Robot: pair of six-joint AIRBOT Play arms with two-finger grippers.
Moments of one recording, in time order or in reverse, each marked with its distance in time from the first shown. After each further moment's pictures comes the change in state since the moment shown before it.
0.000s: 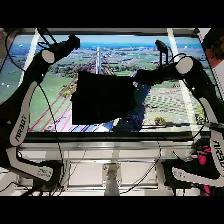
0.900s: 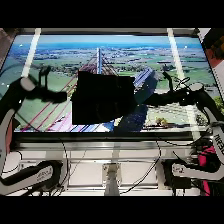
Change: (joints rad) left arm 0.245 0.410 -0.653 0.116 -0.723 0.317; right arm -0.308 -0.073 -0.452 0.591 0.262 -0.689
